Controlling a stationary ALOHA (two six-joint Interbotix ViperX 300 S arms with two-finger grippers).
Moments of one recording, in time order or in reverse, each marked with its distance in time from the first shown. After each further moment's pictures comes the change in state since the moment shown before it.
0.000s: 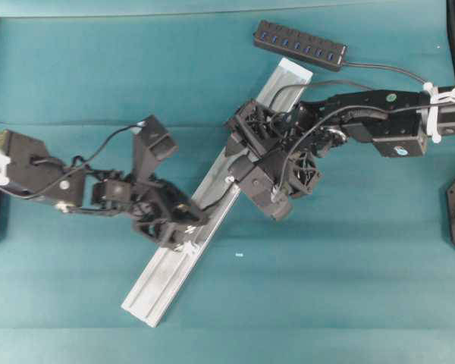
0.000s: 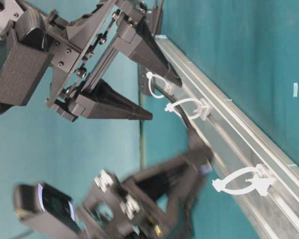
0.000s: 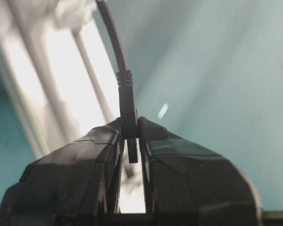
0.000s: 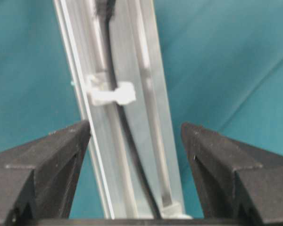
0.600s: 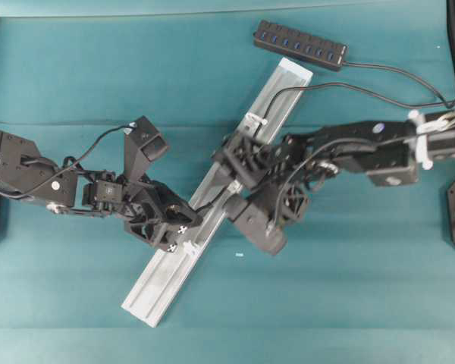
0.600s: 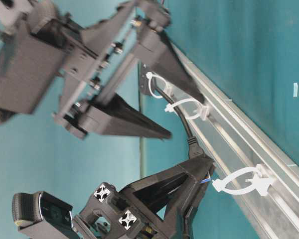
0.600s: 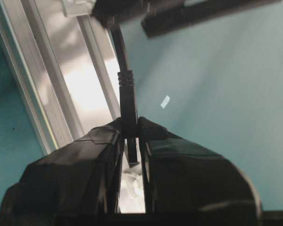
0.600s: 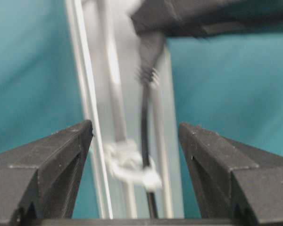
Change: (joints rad) left arm 0.000 -0.020 0.015 0.000 0.000 -0.005; right arm 0.112 0.058 -0.018 0.000 -0.094 0.020
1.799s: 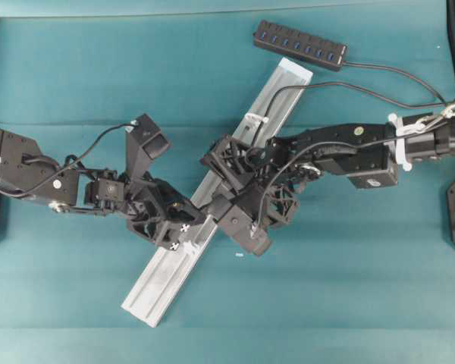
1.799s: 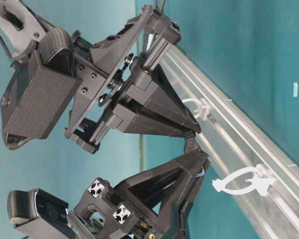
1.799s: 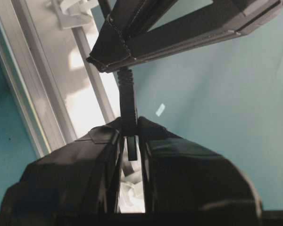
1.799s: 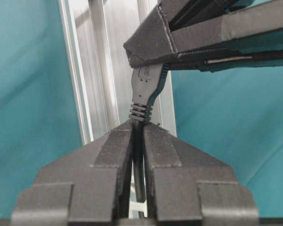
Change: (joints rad) left arm 0.003 0.000 -0.012 0.002 -0.003 0.005; right arm -0.011 0.055 -0.055 -0.002 0.051 0.014
